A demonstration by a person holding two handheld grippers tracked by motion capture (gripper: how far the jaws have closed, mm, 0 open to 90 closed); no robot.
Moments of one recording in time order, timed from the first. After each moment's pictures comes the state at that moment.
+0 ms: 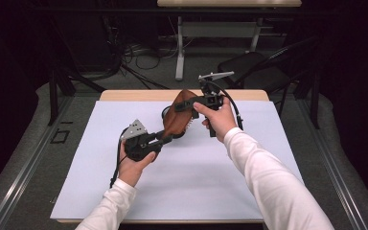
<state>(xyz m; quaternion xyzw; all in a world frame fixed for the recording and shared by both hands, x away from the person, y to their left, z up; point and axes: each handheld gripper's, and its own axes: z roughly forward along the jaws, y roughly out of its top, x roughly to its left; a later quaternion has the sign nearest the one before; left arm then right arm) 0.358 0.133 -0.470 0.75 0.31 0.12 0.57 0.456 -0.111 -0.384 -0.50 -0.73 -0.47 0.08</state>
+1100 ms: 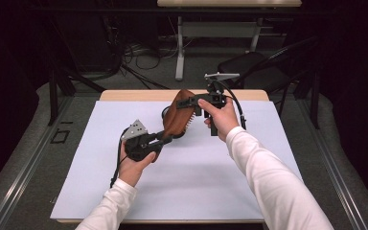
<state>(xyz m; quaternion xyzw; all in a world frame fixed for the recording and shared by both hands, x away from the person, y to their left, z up) 0.359 0.133 -0.471 0.75 0.31 0.13 0.57 0.462 -0.122 -0.387 -0.51 -0.69 -0.50 0.14</state>
